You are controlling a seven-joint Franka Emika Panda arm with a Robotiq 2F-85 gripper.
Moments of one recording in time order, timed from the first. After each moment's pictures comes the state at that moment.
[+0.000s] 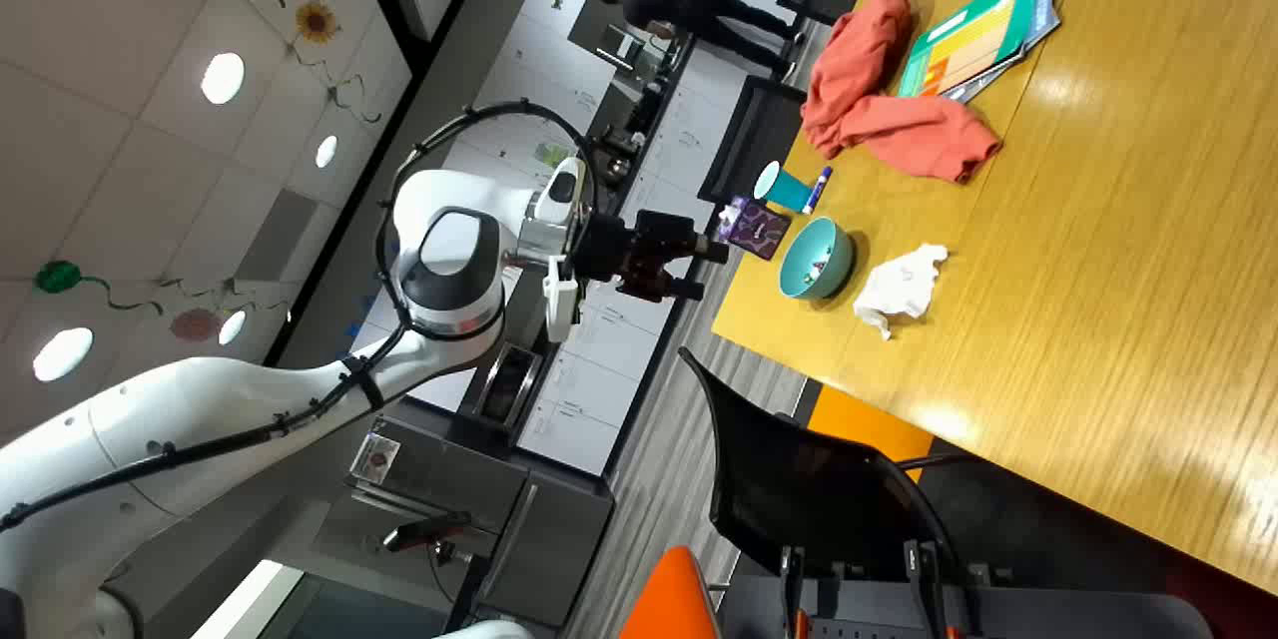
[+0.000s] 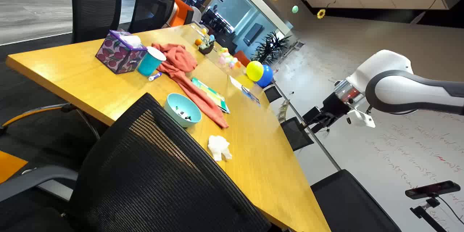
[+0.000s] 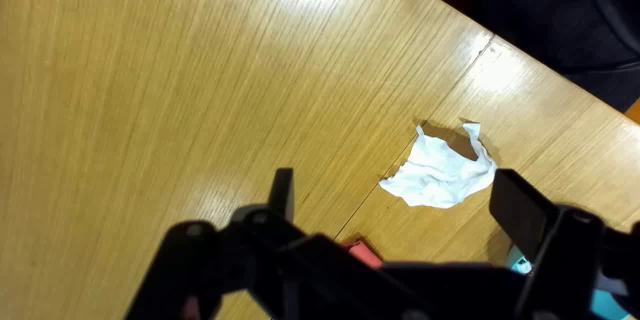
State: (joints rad) arm -0.14 -0.41 -0.01 -2.54 -0.27 2.25 0.07
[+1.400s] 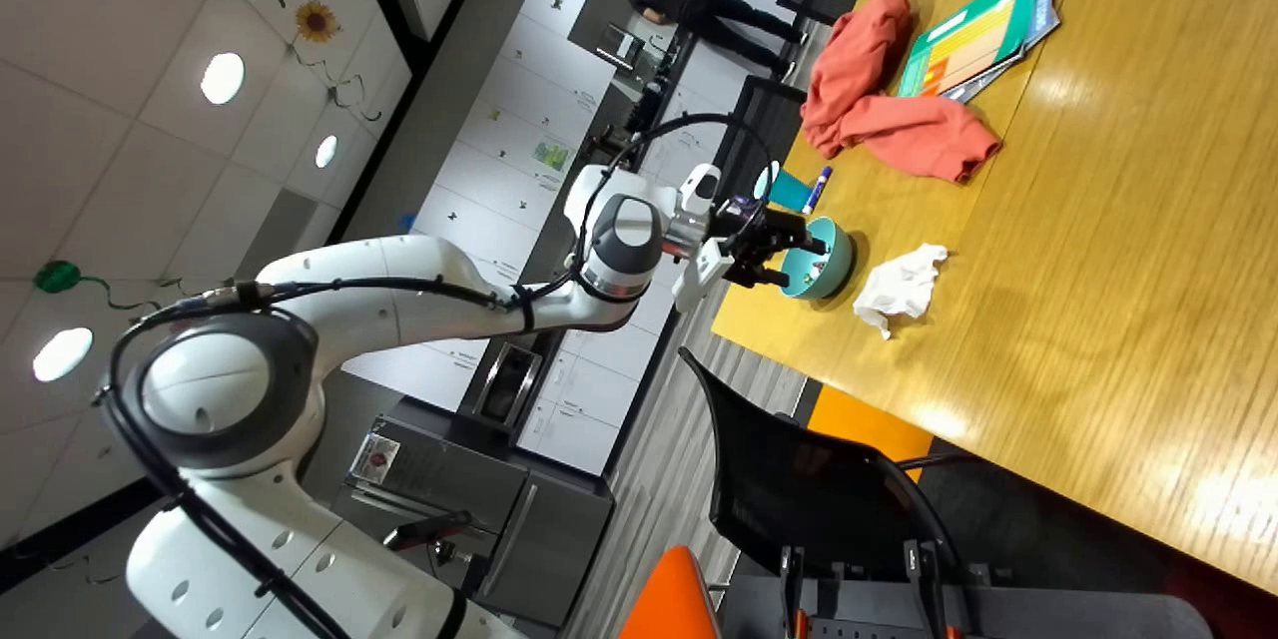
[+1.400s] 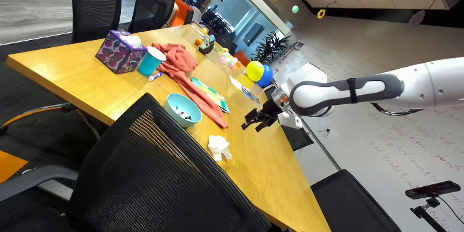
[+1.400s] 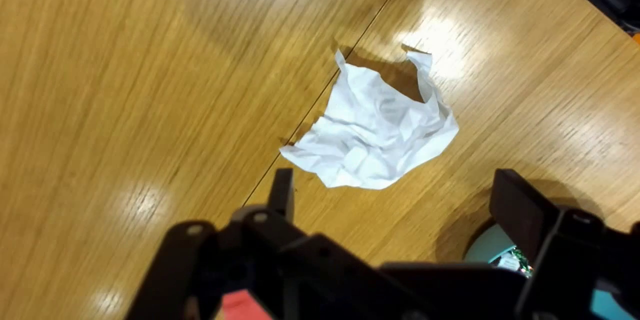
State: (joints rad) arm -0.06 0.23 -0.01 -2.26 -0.19 2.60 0.07
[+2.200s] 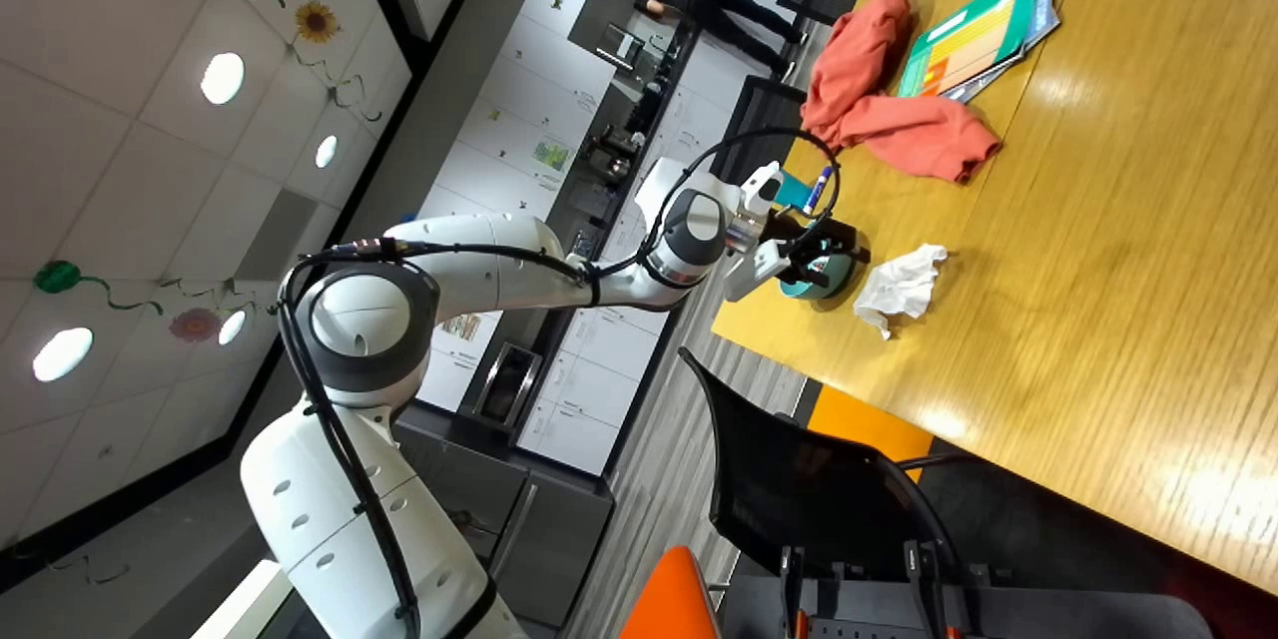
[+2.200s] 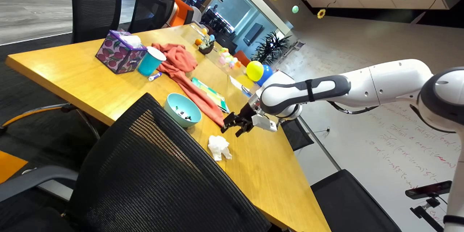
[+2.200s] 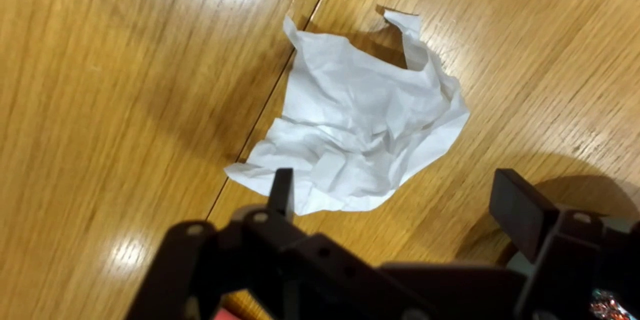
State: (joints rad) arm -0.04 0.54 -0.01 -2.03 -0.07 2.60 0.07
